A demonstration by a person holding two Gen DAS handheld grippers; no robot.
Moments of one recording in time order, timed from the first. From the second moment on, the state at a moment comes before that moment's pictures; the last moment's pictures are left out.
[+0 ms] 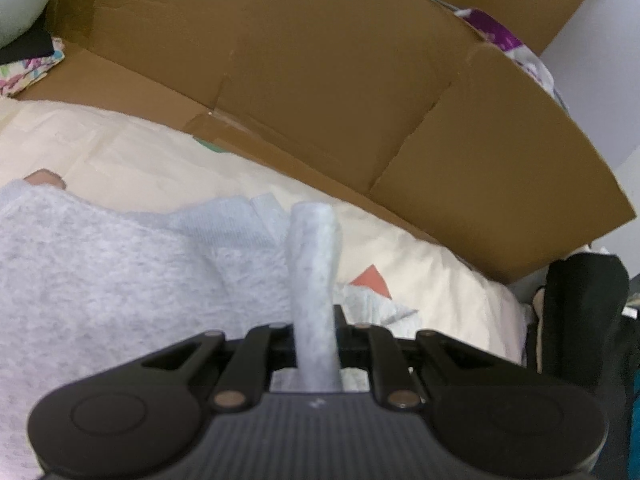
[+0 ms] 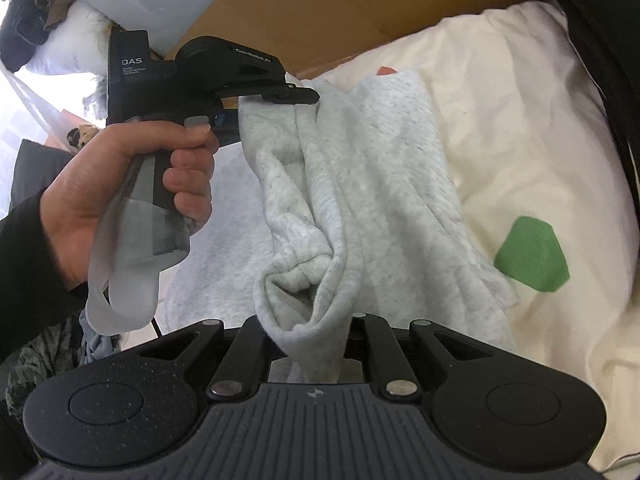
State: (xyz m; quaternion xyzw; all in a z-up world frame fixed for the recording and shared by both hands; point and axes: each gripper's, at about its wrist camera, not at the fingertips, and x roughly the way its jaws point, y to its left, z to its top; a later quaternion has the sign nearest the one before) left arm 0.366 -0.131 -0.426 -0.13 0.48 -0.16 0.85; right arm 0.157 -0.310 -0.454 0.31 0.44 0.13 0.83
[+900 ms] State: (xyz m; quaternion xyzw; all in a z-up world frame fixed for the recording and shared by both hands) left arm 0.373 -0.163 -0.424 -0.10 0.48 -0.14 0.86; right arm 0.143 -0.352 -0.472 0.37 0.43 0.10 0.82
